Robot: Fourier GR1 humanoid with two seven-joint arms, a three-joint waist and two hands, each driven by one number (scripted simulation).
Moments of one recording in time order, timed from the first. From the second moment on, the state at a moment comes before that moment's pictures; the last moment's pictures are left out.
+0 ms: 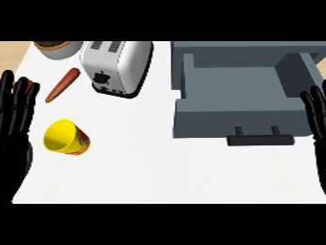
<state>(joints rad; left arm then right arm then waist) -0.03 0.09 0.00 -2.10 0.02 -0.01 -0.01 0.03 -0.10 -0.02 -2.10 0.00 0.04 0.00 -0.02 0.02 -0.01</state>
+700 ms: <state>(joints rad) -0.04 0.20 0.26 -1.84 0.40 -0.18 0.05 -0.05 -0.12 0.01 -2.05 -0.05 0.11 0.11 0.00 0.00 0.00</state>
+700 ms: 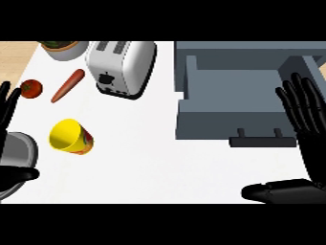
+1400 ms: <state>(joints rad) -0.08 0.25 0.33 -1.42 0.32 -0.27 -0.13 -0.17 -0.14 -0.05 -1.89 -0.06 0.15 0.04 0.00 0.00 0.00</state>
